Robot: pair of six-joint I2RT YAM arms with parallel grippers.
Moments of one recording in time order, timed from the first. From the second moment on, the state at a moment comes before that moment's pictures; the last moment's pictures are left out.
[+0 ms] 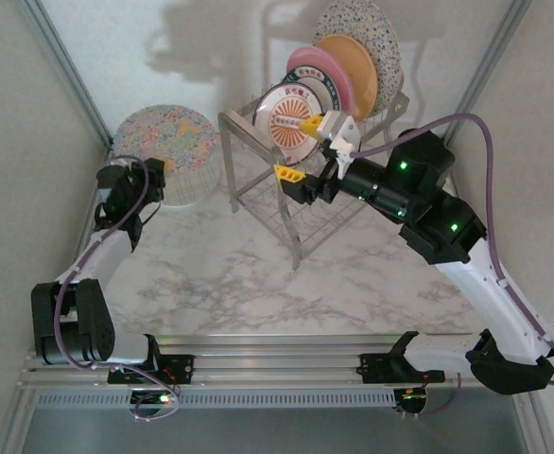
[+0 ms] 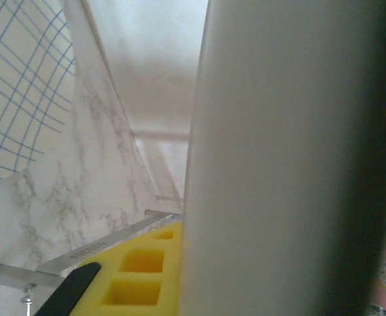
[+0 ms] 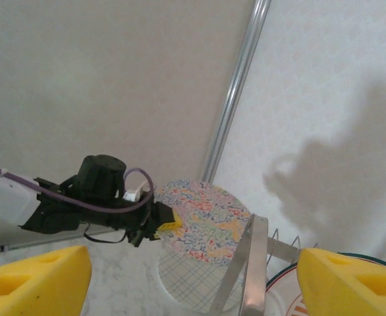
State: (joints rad) left arm 0.13 1.40 0.83 0.35 0.35 -1.41; right arm 0.83 1.22 1.72 -0.47 -0.23 -0.28
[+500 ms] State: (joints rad) left arm 0.17 1.73 0.80 0.53 0.36 -1.40; right arm 0.93 1.29 1.73 -0.47 -0.05 -0.37
